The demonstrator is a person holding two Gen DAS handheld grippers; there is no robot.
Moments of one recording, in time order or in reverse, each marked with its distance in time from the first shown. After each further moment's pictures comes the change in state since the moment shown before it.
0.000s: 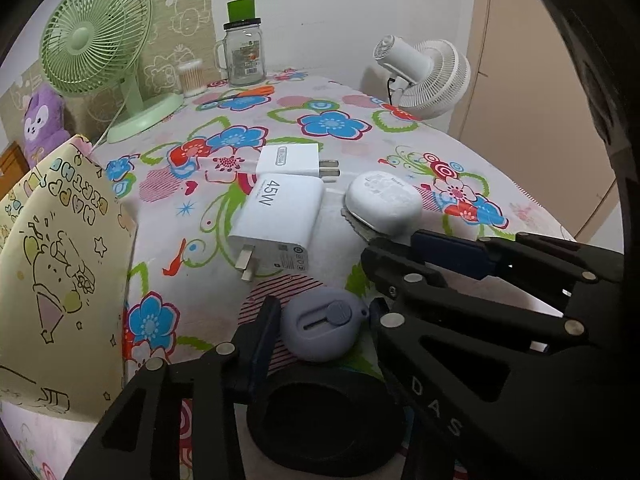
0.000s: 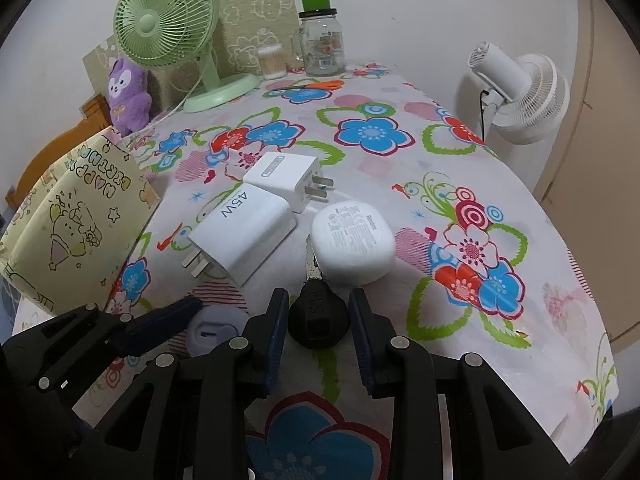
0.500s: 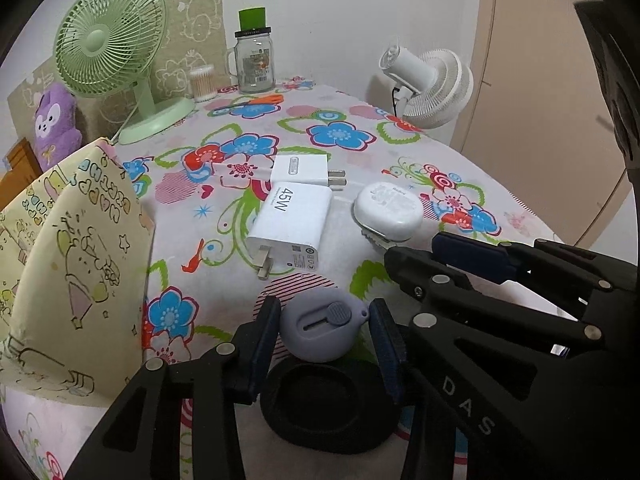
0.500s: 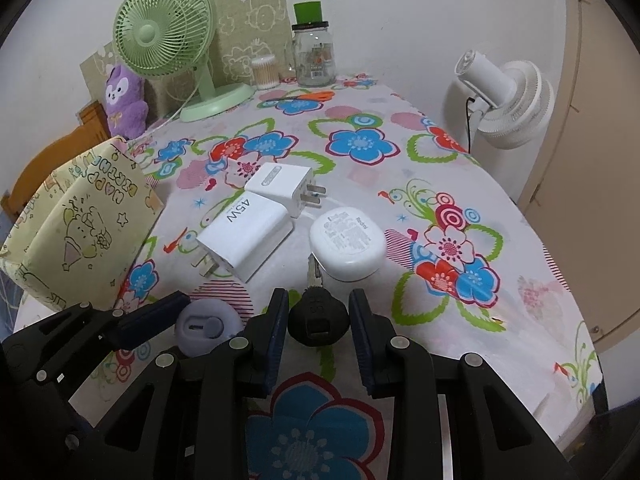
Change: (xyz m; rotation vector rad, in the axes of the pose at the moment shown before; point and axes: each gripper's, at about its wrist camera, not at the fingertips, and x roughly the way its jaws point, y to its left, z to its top) left arm -0.019 0.006 -0.003 -0.018 -0.026 0.005; right arm -0.024 0.004 -0.004 0.010 -0.028 -0.038
